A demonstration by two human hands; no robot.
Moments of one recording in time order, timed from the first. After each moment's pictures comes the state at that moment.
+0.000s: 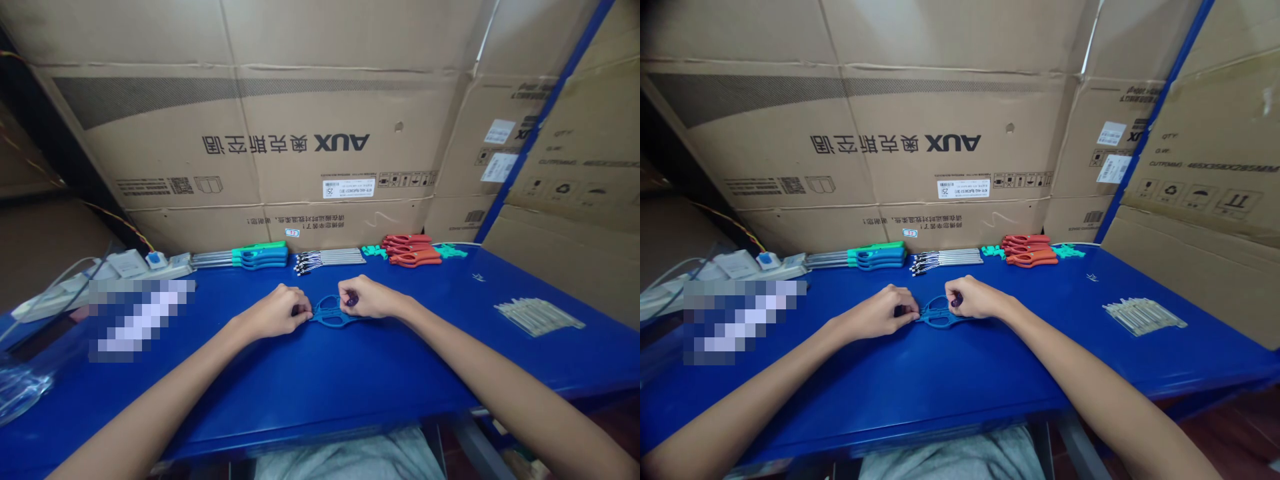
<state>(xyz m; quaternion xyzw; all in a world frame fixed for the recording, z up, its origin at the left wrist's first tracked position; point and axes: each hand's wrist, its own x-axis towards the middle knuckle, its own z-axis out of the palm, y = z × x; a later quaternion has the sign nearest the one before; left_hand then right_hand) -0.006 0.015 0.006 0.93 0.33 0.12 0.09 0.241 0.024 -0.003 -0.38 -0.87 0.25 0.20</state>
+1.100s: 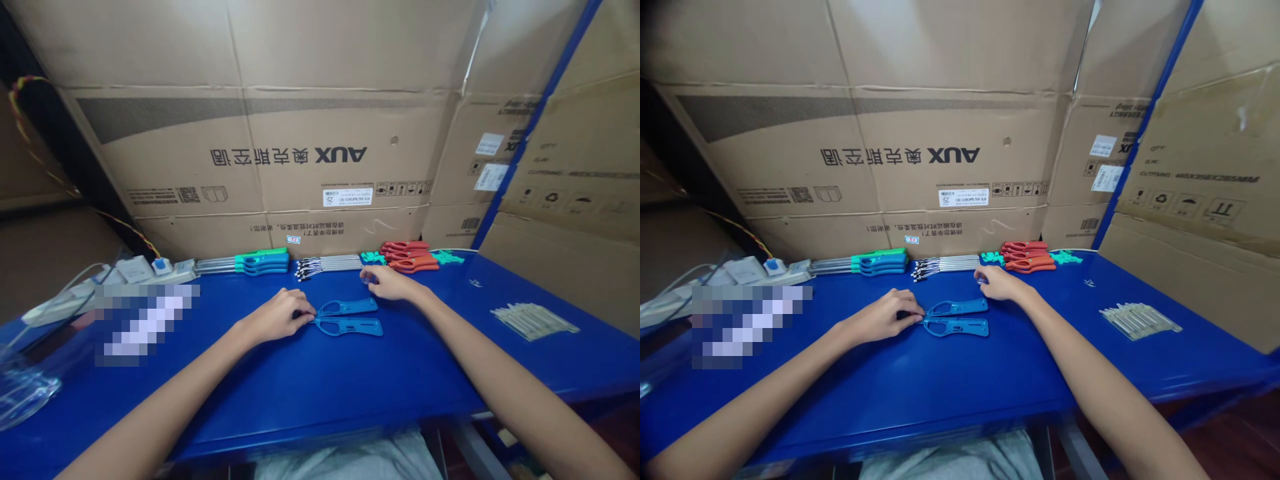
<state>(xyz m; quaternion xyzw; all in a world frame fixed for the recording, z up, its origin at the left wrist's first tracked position) -0.008 0.014 0.006 0.94 0.31 0.13 0.07 0.290 0.053 0.007 -0.53 -0.82 0.14 0.15</state>
